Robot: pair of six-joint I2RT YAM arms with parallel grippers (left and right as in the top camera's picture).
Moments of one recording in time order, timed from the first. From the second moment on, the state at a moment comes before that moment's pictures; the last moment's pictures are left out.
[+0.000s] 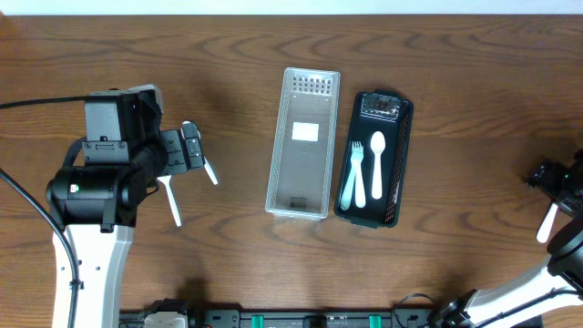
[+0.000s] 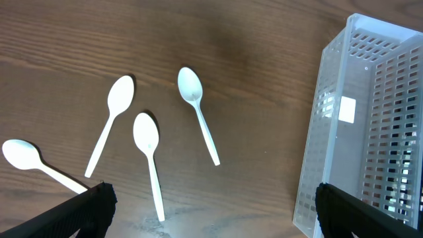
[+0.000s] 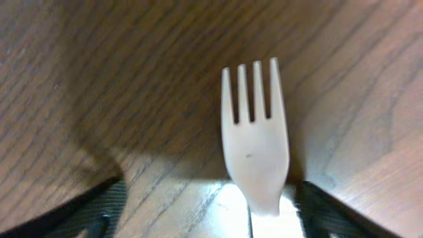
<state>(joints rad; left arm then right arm) -0.02 1.16 1.30 -1.07 0.01 -0.17 -0.77 1.97 1.23 -0.65 -0.01 -0.02</state>
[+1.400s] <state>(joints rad) -0.02 1.16 1.30 -1.07 0.01 -0.17 -0.74 1.96 1.24 -0.70 -0.11 0.01</state>
